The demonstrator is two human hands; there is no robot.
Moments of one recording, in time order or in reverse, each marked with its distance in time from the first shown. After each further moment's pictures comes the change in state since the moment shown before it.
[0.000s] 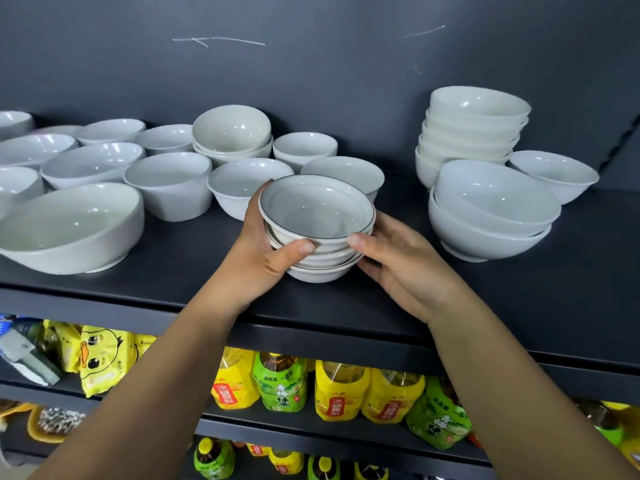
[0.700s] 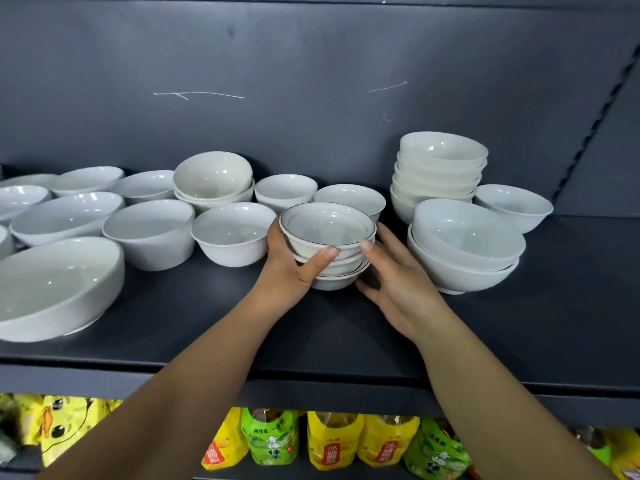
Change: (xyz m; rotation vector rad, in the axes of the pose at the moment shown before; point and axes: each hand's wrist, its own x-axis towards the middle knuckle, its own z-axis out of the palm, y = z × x) left_hand 0.045 -0.009 0.036 0.024 0.069 -0.070; right_hand 0.021 -0.001 -0.011 0.009 0.298 -0.057
